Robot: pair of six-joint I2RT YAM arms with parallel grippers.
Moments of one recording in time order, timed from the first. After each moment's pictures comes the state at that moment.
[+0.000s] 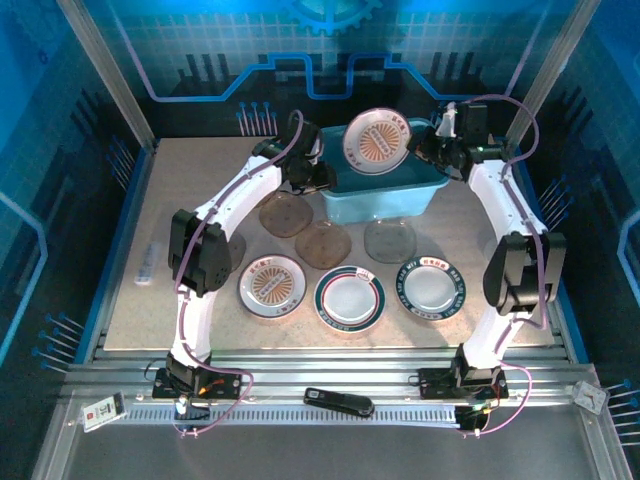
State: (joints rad) left arm -0.44 2.12 2.00 -0.86 0.21 -0.59; right arm 0.03 1.81 1.65 -0.48 -0.48 0.56
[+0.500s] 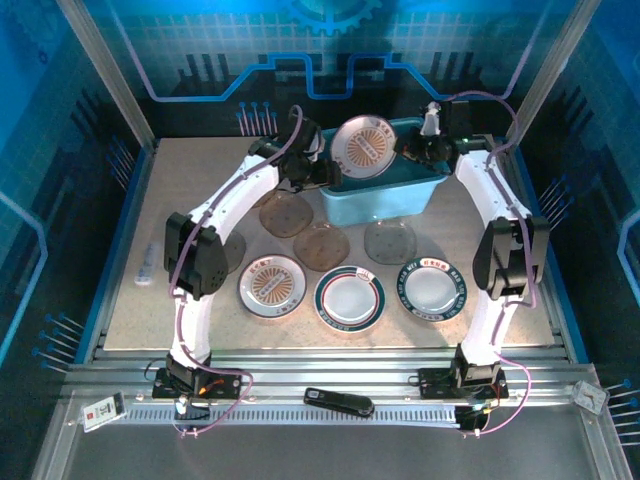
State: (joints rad) left arm -0.44 2.07 2.00 -0.86 0.21 -0.53; right arm 0.07 1.94 1.79 -0.56 -0.52 0.49
